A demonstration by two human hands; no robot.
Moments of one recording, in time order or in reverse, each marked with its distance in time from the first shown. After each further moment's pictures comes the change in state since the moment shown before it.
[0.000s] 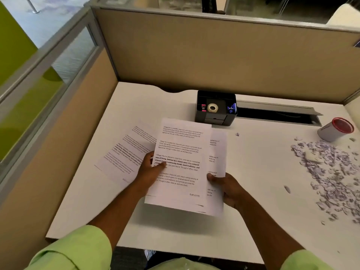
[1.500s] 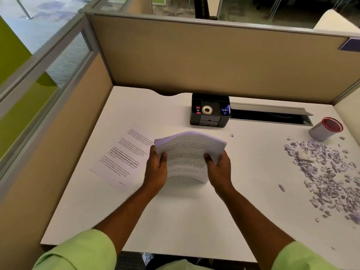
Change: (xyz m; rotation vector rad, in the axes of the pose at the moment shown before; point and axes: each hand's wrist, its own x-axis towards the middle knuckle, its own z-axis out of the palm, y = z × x) left_hand -0.029 0.029 0.040 0.114 0.097 0.468; right_hand -0.003 -0.036 0.058 -0.403 0.492 -0.650
